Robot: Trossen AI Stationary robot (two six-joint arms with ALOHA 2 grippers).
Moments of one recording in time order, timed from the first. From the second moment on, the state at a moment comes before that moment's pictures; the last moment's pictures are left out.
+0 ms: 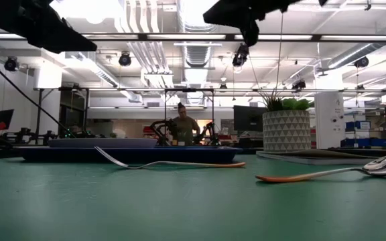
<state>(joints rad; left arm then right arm) -0.43 0.58 0.41 -0.16 -0.70 -0.02 0.05 1.38 0.98 0.10 0.13 0.25</state>
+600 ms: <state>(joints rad) -0.43 0.57 0.42 0.03 -0.72 0.26 0.22 1.67 1.32 -0.63 0.18 0.71</state>
